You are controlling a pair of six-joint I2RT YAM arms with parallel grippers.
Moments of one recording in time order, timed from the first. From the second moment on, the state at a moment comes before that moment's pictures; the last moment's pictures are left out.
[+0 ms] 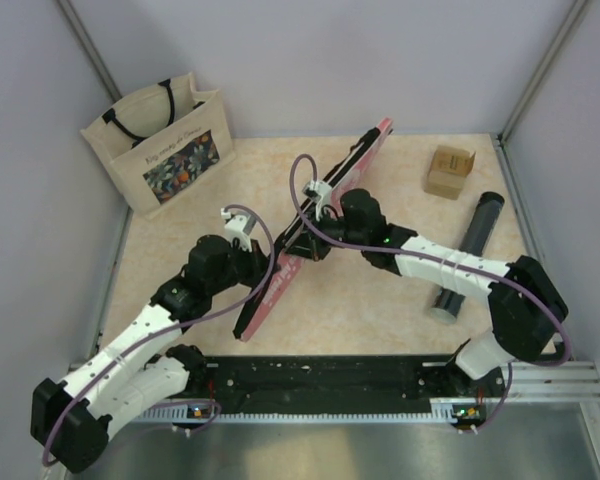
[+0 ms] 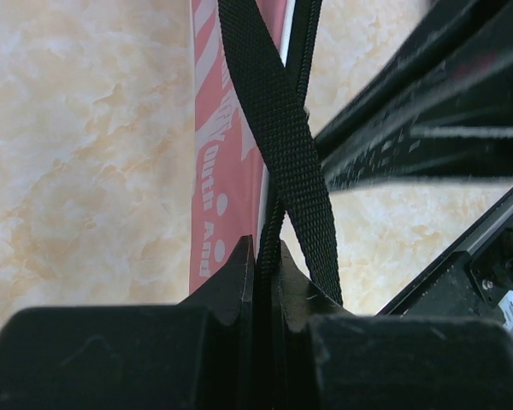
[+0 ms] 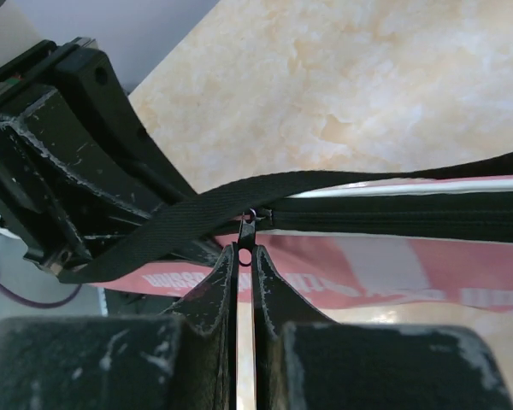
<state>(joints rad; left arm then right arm) -0.56 0.83 0.59 -0.19 0.20 -0.43 0.77 1.52 1.03 0.14 -0.52 0.36</state>
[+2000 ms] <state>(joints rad) -0.55 0.82 0.78 -0.62 0.22 -0.26 0.78 1.53 0.99 0.17 -0.39 0.47</state>
